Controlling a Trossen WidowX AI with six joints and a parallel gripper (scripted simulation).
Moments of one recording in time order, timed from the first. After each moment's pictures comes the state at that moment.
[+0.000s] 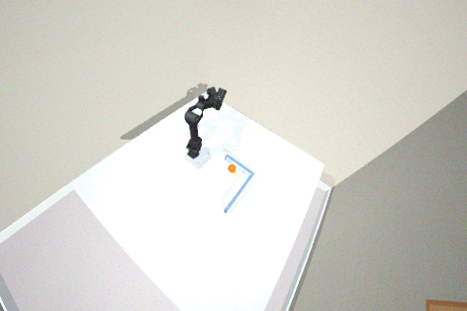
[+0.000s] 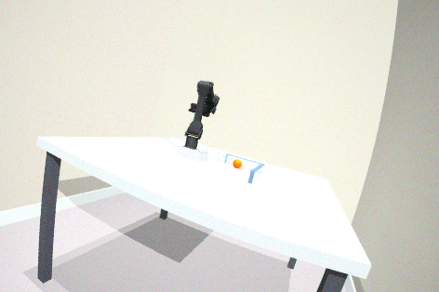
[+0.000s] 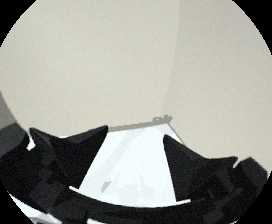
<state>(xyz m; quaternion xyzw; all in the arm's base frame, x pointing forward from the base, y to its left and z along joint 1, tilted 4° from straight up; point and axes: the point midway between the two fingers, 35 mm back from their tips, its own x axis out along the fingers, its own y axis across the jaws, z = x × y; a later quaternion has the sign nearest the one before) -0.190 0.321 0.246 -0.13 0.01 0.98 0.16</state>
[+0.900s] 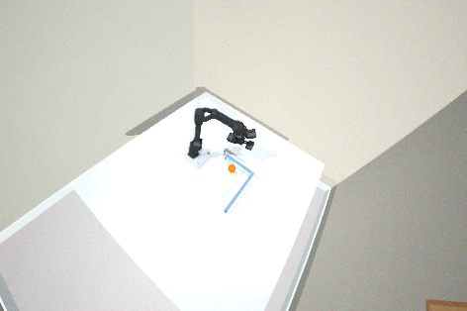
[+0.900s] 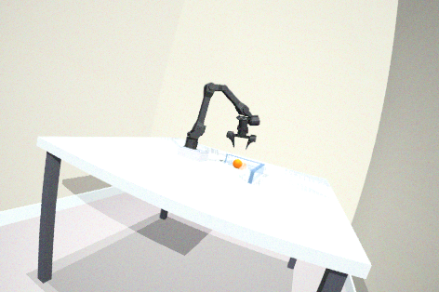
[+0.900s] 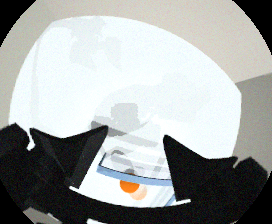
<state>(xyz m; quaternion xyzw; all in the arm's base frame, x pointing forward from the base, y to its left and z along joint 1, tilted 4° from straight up) 0.219 0.249 0.100 -0.45 0.31 0.63 0.55</state>
